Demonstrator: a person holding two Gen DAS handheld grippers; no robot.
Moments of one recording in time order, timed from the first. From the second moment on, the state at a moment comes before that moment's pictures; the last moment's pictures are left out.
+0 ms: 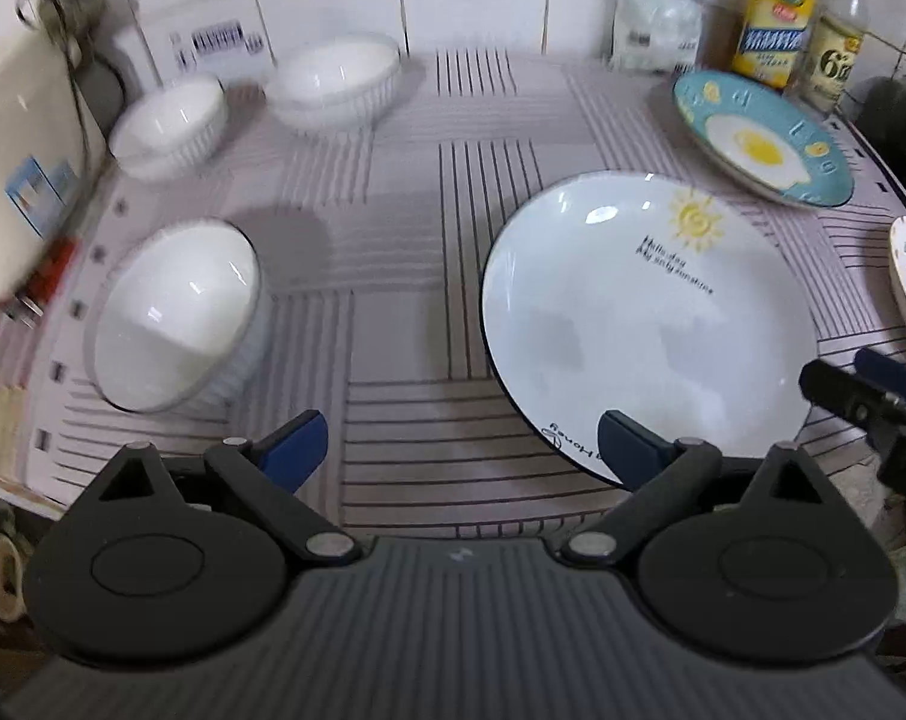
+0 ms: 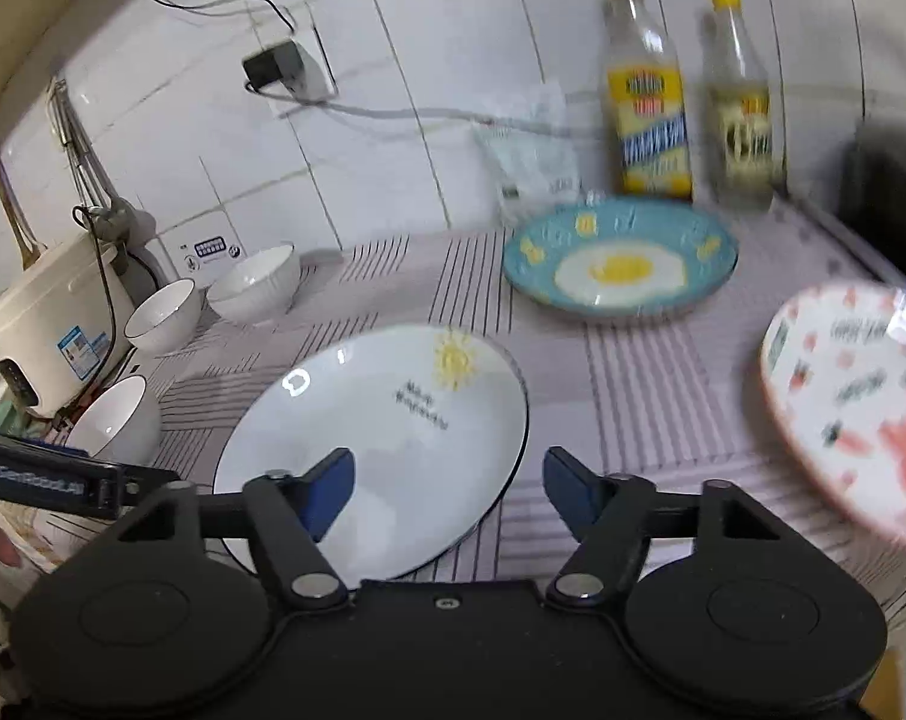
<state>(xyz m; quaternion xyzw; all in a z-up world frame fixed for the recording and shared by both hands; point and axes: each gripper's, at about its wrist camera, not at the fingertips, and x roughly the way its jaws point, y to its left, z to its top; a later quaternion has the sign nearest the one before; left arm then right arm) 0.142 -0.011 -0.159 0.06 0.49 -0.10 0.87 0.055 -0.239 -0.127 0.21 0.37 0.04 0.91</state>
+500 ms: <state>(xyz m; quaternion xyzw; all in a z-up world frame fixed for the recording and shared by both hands) 0.182 -0.007 -0.191 0.02 0.54 -0.12 0.83 0.081 -0.246 -0.174 0.31 0.42 0.00 0.85</state>
